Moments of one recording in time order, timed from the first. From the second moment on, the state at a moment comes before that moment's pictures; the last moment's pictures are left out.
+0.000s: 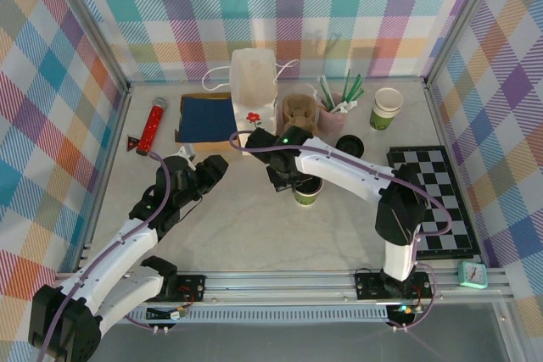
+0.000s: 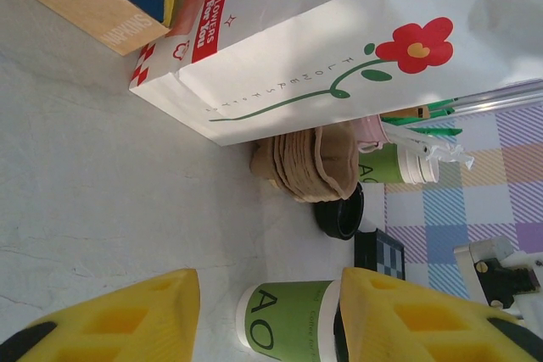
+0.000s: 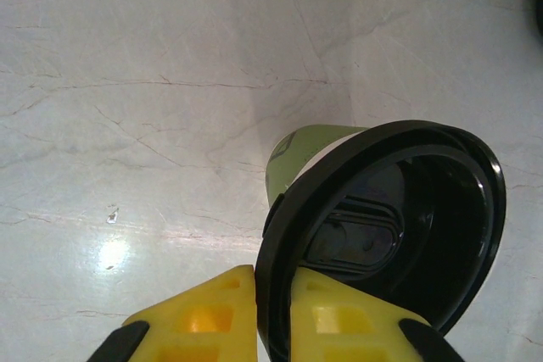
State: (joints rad) left arm -0.40 0.86 0.53 -0.09 0.15 -1.07; right arm 0.96 1.85 1.68 -1.28 0.29 0.62
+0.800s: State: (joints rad) left arm -0.40 0.85 0.68 0.13 0.39 -1.12; right arm 0.65 1.03 1.45 -0.61 -0.40 0.67
